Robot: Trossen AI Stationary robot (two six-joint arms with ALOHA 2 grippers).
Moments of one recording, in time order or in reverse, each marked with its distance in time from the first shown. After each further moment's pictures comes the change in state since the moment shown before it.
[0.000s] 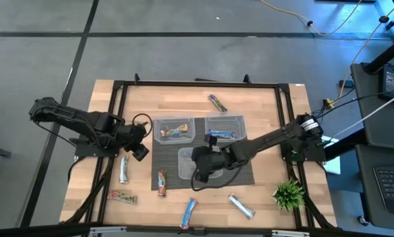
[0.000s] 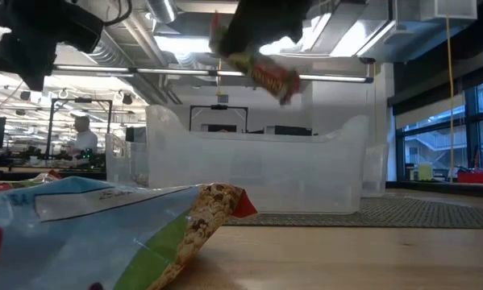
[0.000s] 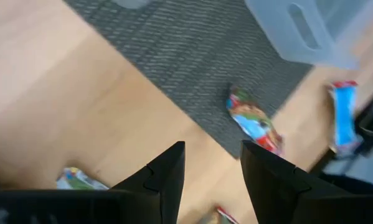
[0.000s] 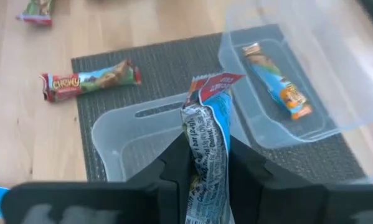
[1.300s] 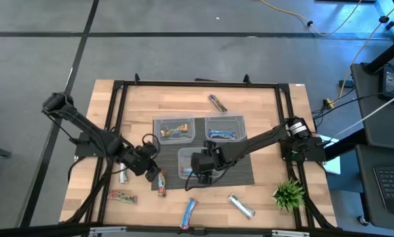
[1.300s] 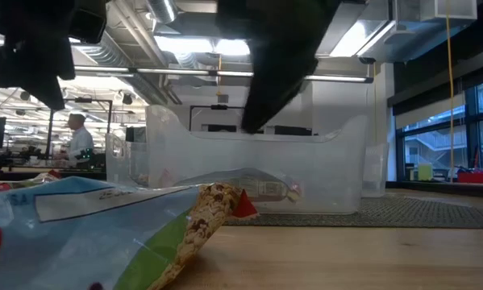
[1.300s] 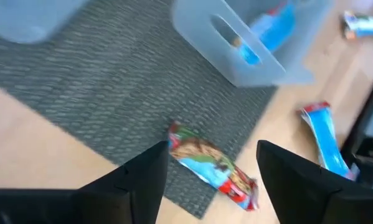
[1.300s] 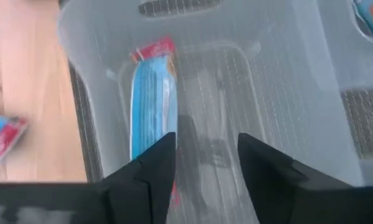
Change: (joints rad) left arm -0.337 0.263 -0.042 0.436 -0.340 -0.150; right arm -0.035 0.129 0.026 -0.164 -0.203 -0.016
